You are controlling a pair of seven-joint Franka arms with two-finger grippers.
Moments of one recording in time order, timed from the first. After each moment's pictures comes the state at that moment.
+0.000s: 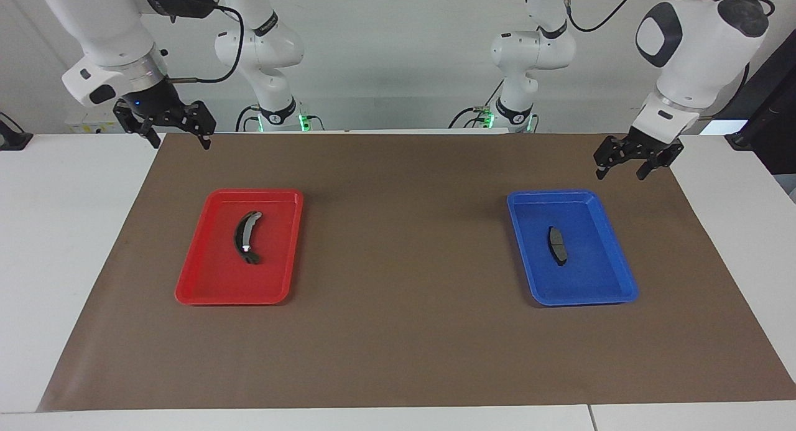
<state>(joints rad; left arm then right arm) -0.12 -0.08 0.09 -1.88 -0.02 1.83 0.08 0.03 -0.05 -0.06 -1.63 -0.04 1.52 0.00</state>
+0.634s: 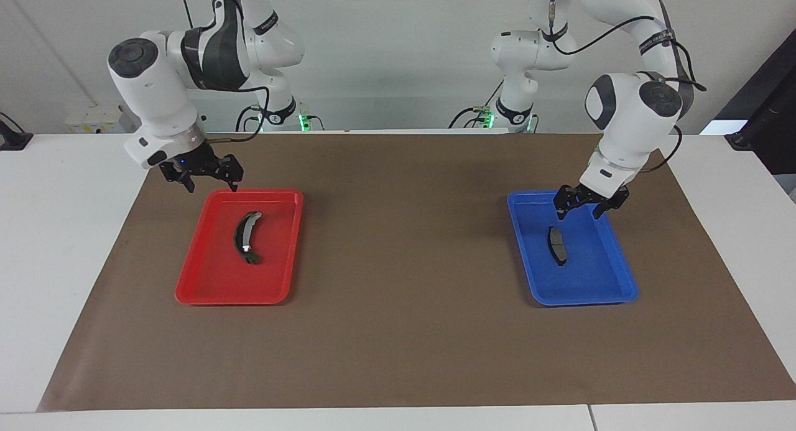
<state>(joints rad) -0.19 0.05 0.09 -2.04 -0.02 2.13 -0.01 0.04 -0.06 -0.06 -2.05 -0.04 1.95 0.00</state>
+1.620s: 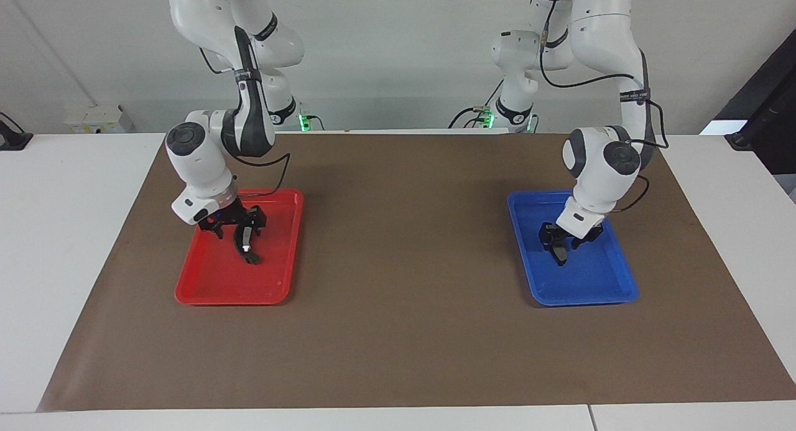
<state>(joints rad) -0.19 0.23 0.09 -2.13 -0.02 2.38 -0.01 0.04 0.12 -0.06 -2.27 -0.02 2.41 -0.07</state>
